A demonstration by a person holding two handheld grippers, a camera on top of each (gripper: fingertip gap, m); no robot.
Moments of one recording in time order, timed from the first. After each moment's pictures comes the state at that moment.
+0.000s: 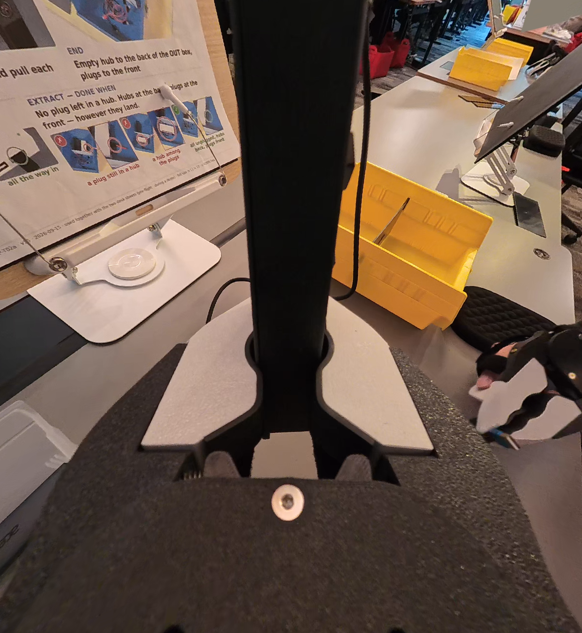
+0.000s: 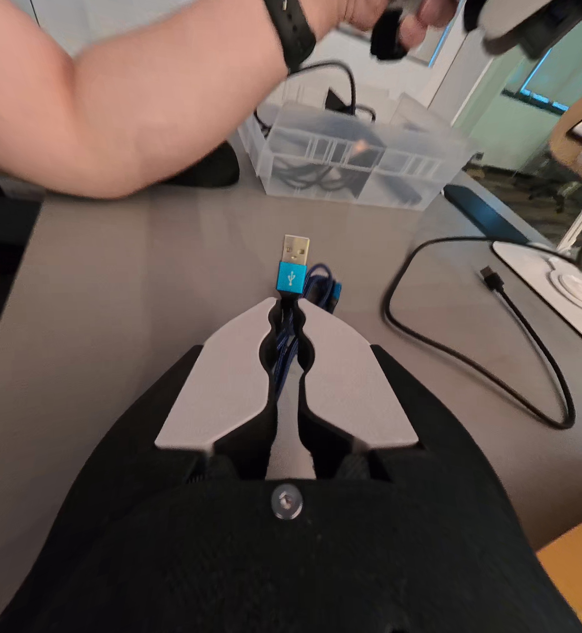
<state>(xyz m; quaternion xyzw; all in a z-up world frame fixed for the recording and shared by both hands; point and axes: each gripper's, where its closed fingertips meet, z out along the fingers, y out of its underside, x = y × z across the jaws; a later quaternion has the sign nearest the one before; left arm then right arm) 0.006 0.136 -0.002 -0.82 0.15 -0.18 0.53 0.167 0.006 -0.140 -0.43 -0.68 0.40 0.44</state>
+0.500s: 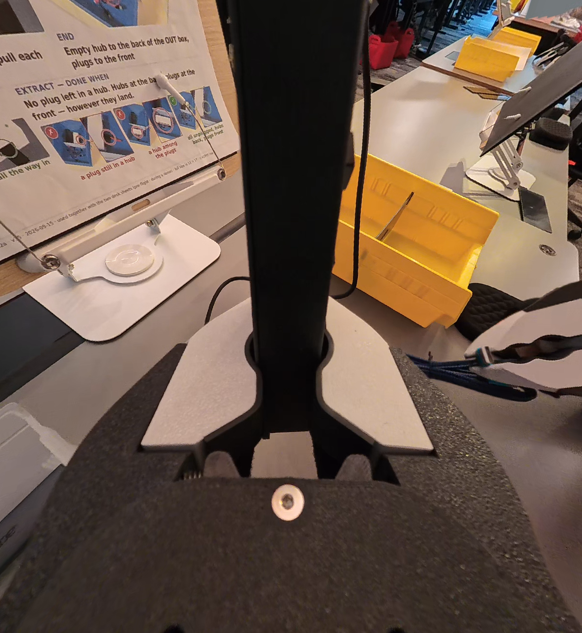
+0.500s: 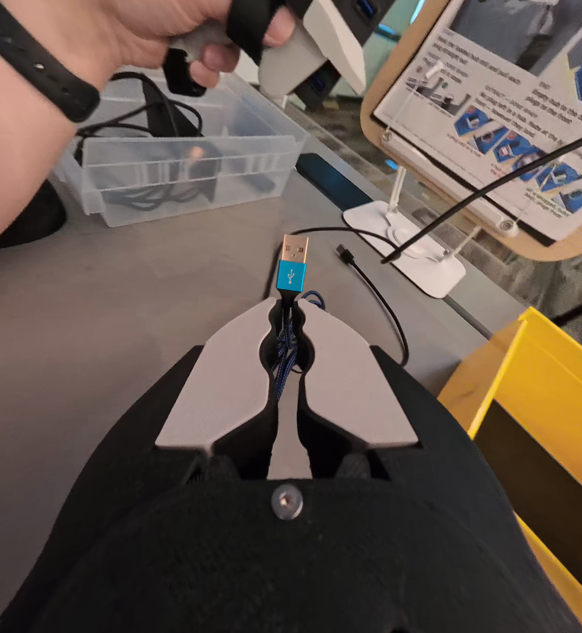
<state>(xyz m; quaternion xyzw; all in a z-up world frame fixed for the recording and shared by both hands) 0.008 0.140 -0.008 -0.82 0.15 -0.17 0.52 0.145 0.074 -0.074 -0.57 -0.58 0.26 0.52</state>
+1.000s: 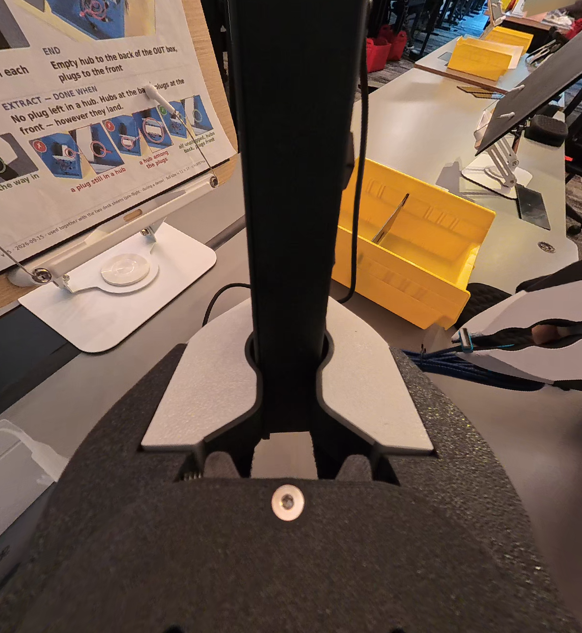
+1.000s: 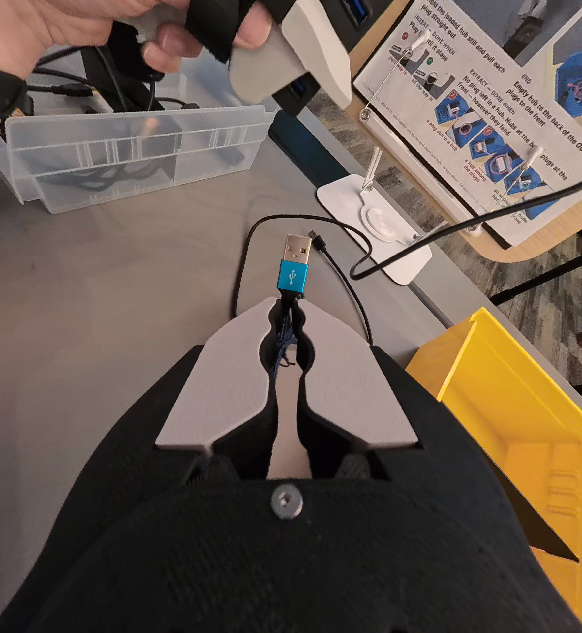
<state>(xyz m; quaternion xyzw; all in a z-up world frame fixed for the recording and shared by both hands) 0.015 0.143 -0.007 -0.81 0.16 -0.17 0.53 0.128 0.090 -0.056 -0.60 -0.59 0.17 0.50</state>
